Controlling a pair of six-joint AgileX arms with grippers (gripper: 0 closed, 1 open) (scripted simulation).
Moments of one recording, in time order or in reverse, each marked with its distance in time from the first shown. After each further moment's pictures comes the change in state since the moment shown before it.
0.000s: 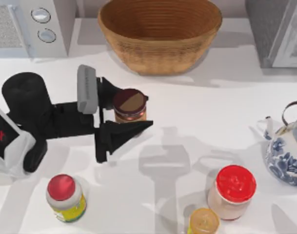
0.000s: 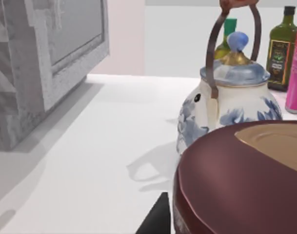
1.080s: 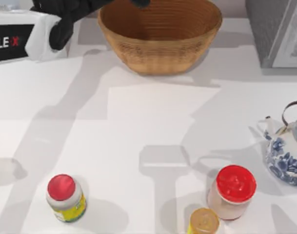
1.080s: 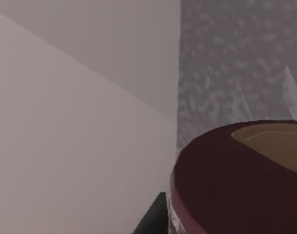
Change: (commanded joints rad) left arm -0.043 0.051 0.789 -0.713 -0.671 -0.020; right arm 0.000 0.000 0.000 0.000 0.000 0.000
